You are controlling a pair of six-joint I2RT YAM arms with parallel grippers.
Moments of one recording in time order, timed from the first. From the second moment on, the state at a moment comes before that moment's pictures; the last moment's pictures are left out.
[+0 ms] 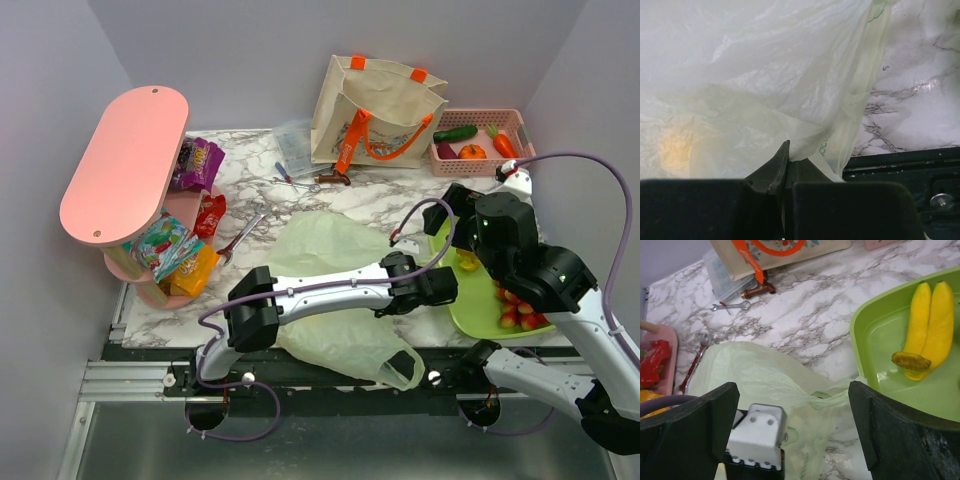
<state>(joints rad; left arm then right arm) -1.35 2.09 1.94 -1.32 -0.54 -1.06 0.69 0.90 1.29 -0.88 0.55 0.66</state>
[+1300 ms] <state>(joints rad) -1.28 1.81 2.04 -1.52 -0.45 -0.72 0.46 1.05 1.04 -0.89 0.69 0.74</state>
